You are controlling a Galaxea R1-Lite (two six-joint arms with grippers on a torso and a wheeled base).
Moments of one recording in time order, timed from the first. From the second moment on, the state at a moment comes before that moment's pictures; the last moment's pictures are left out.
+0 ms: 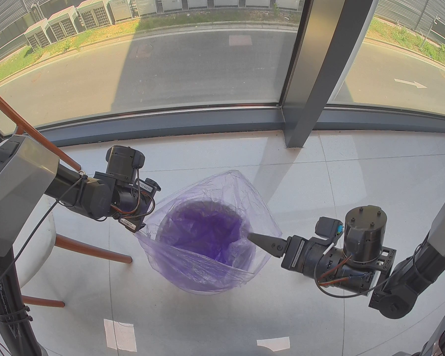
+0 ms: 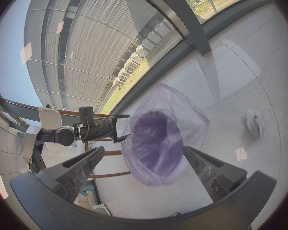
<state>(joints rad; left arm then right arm) -0.27 2.15 -1.27 -0.14 0.09 -1.32 0.71 1.95 -0.48 -1.16 0.06 0.81</state>
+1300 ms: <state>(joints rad) -0.25 1.88 -1.19 -0.15 -0.08 -1.55 0.69 2.02 -0.41 -1.17 -0.04 0.80</state>
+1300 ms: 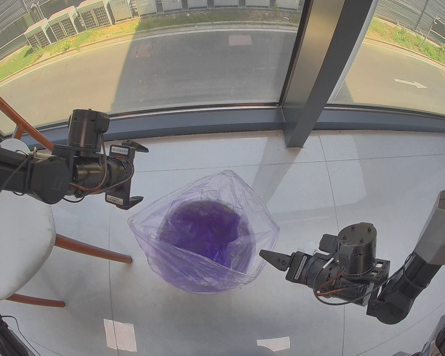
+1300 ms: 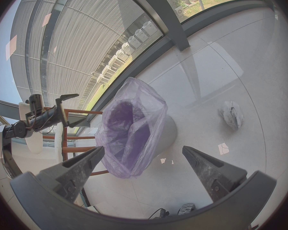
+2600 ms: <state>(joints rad) -0.58 1.93 -0.83 -0.20 -0.06 -1.42 0.61 2.22 -0.65 -1.17 -0.10 0.81</state>
